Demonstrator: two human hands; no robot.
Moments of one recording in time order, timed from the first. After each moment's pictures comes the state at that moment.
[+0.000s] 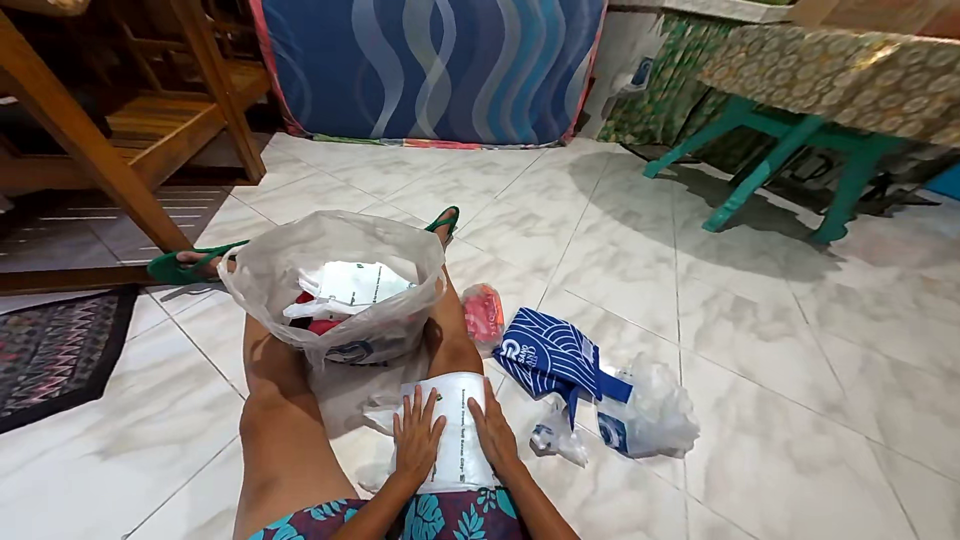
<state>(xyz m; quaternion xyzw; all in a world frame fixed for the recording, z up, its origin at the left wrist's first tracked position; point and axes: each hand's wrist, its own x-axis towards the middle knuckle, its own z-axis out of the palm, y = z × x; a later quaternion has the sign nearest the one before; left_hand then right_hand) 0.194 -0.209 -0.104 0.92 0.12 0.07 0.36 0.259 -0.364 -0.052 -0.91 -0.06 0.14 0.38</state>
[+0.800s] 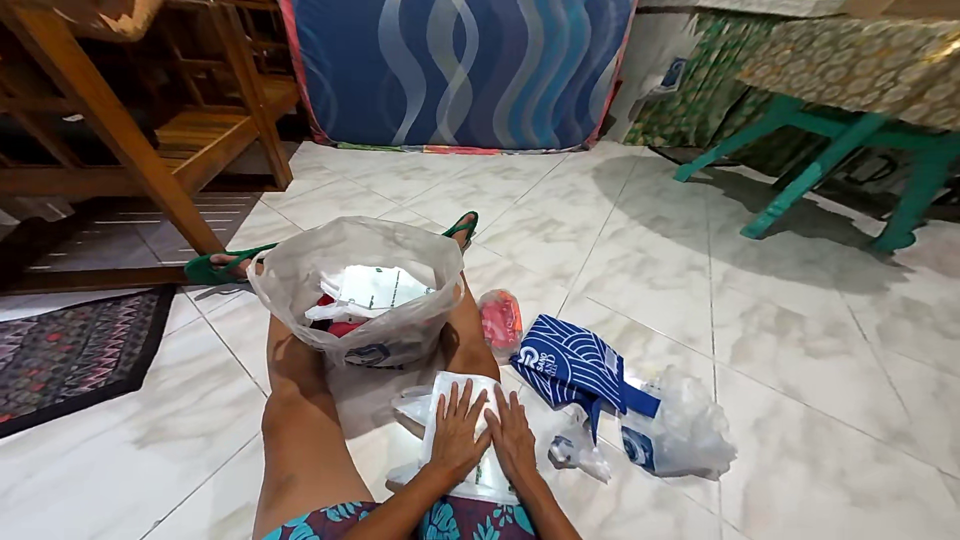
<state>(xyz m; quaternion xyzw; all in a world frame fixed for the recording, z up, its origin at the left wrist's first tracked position) 0.215 -0.233 -0.070 0.95 -0.02 0.08 0.30 0.251 -0.367 -0.061 -0.93 -0.11 0.08 0.34</state>
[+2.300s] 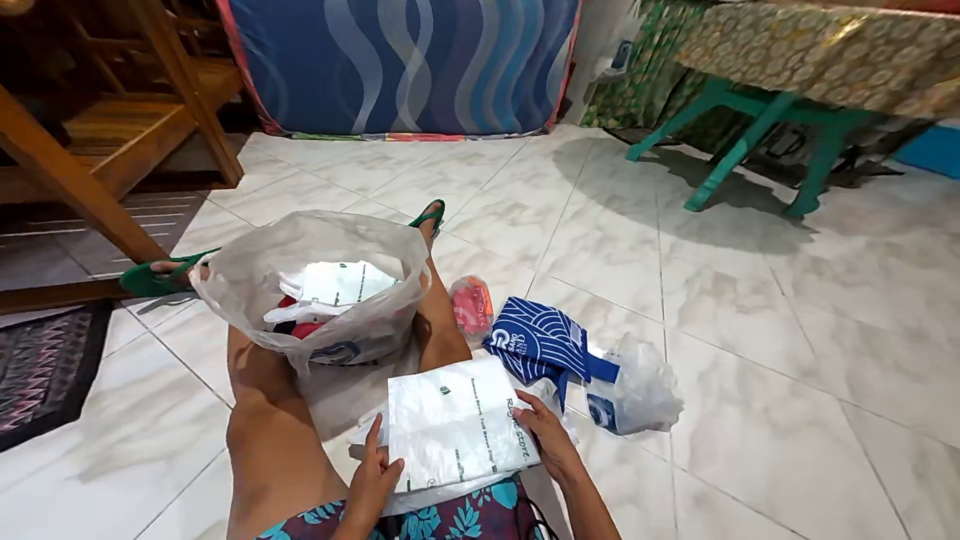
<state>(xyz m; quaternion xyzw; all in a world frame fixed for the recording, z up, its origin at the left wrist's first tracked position) 0.119 -0.173 -0.013 0.80 0.22 -0.06 0.56 0.251 -0.452 -0.016 -0.69 0.08 0.19 0.69</state>
